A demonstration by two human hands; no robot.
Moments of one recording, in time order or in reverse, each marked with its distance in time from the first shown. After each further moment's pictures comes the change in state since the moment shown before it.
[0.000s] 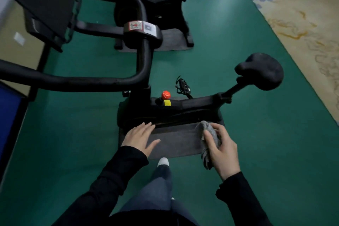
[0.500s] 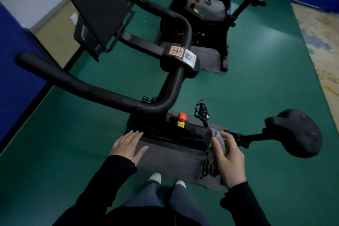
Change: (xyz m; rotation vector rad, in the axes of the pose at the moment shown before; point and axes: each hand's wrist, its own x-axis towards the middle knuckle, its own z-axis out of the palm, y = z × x) left_hand 0.024 -0.034 -0.008 -0.193 0.113 -0.397; right_hand 0.133 -0.018 0.018 -0.047 -0.234 -0.146
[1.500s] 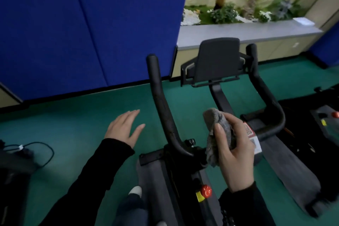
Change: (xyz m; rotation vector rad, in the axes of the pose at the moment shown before) left_hand -0.047 0.049 -0.066 -0.314 0.808 -0.857; right_hand 0.156 -0.169 0.037 0.349 -0.724 -0.911
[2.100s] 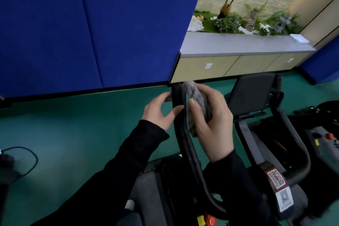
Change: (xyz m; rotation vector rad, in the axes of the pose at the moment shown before) left_hand 0.123 0.035 -0.041 -0.743 0.146 0.019; right_hand 0.127 -0.046 0.134 -0.158 -0.108 -0.265
